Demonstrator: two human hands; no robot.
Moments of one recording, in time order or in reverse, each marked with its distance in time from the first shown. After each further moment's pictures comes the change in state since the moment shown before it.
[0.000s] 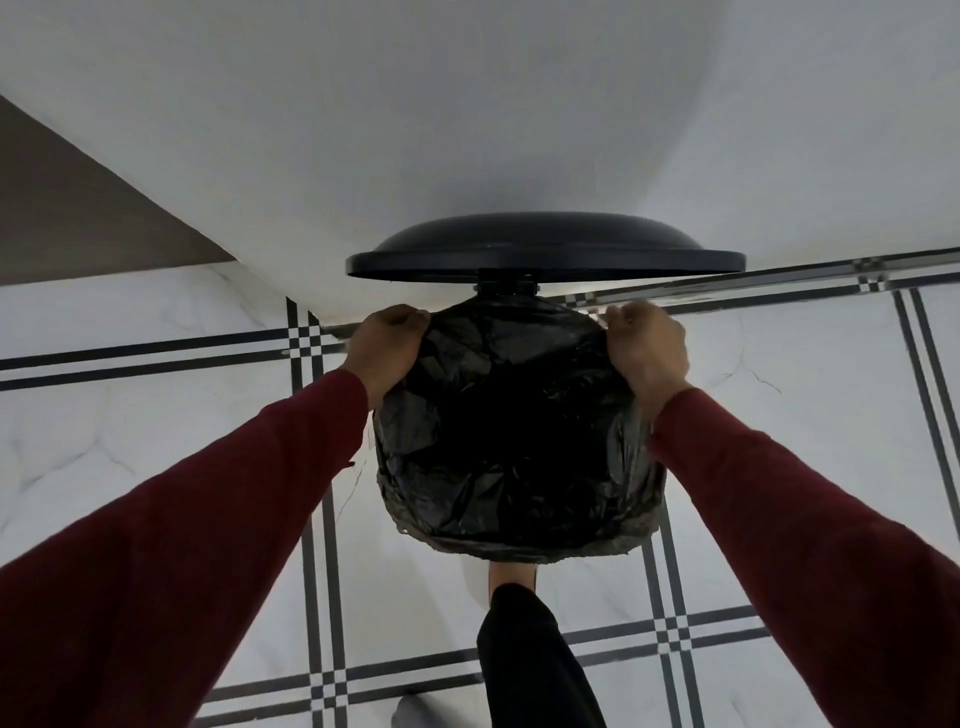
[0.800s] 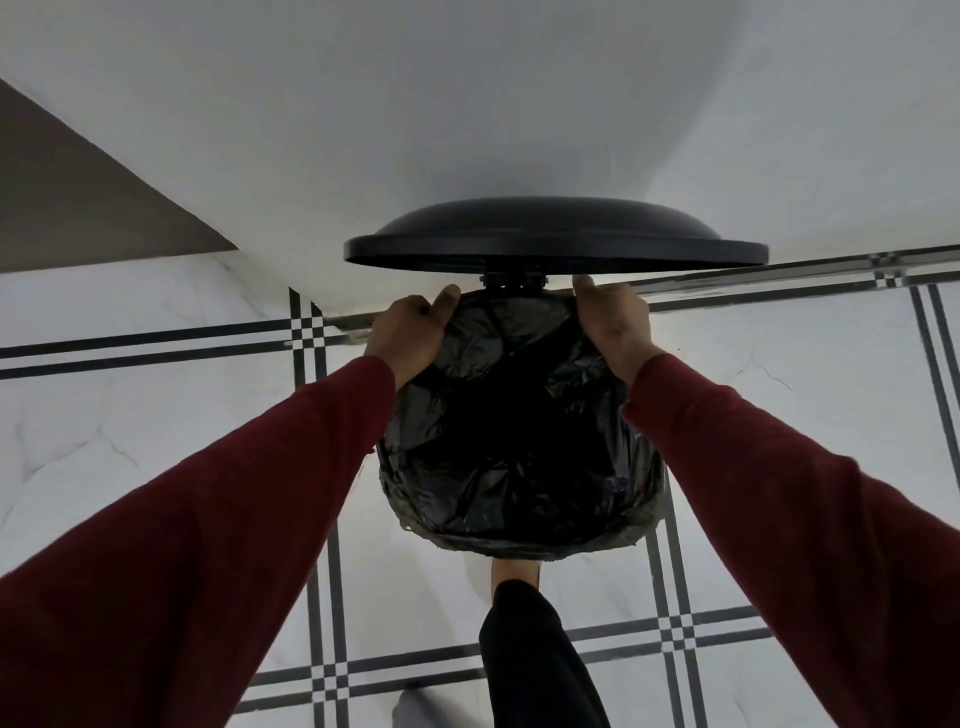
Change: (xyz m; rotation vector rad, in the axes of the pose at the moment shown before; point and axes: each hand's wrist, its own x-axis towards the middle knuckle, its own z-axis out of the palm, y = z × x) left_hand 0.015 0.004 0.018 0.317 0.009 0.063; right_hand 0.026 -0.027 0.037 0.156 -0.170 0.013
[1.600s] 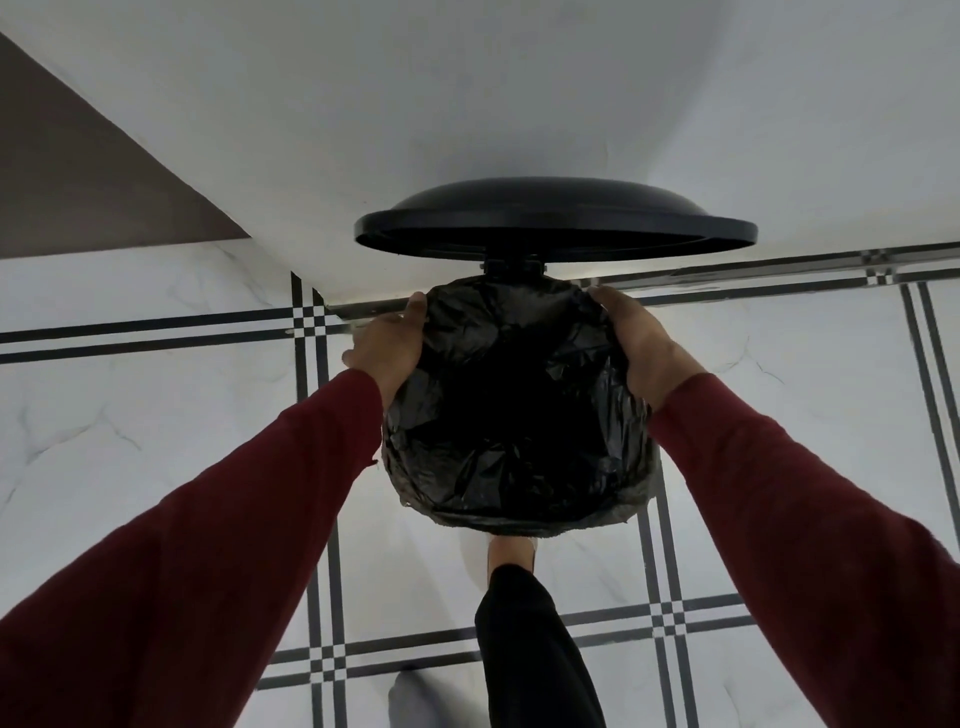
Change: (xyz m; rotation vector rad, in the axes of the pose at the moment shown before) left_hand -0.026 -0.021 0.000 -0.314 -0.006 -0.249; right_hand -0.034 0.030 -0.024 0.660 -0.292 0.282
